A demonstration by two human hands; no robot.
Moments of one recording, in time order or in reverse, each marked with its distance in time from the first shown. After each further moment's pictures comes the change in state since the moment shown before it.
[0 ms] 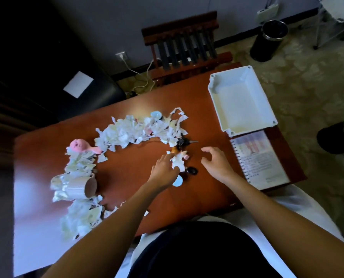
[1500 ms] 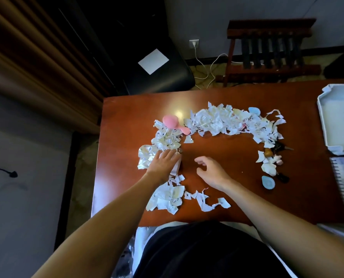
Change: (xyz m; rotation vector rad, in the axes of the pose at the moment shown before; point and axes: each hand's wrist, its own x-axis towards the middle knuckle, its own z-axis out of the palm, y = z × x) left_hand -0.059 -0.313 -0.165 0.791 0.045 0.165; right_hand -0.050 -0.221 0.270 -0.183 -0.349 -0.156
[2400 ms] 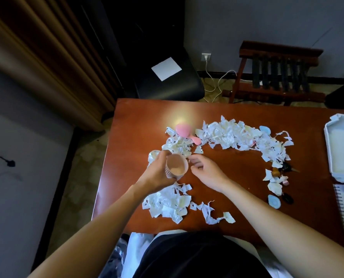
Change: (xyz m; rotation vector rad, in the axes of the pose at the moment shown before) left_hand -0.055 -0.044 -0.020 -0.930 0.308 -0.145; right_hand 0.014 -0.073 0.001 0.111 -0.080 -0.123
